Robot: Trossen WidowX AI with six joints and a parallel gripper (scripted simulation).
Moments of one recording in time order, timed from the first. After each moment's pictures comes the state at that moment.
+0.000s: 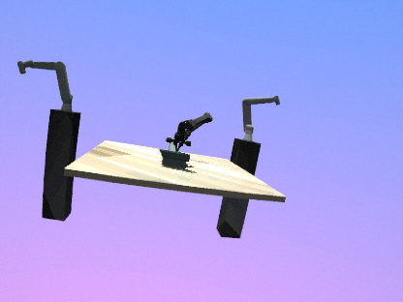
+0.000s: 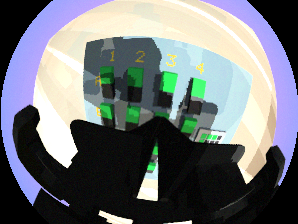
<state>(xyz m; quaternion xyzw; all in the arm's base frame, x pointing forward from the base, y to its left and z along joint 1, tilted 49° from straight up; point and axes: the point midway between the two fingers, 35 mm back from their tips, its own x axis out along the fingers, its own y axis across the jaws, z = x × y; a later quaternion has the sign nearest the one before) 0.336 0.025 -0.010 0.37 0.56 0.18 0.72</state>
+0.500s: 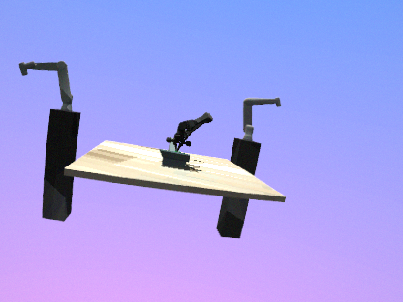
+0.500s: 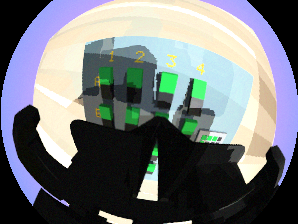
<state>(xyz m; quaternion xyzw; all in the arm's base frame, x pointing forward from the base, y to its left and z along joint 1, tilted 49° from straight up) 0.337 0.026 -0.012 0.37 0.56 0.18 0.72</state>
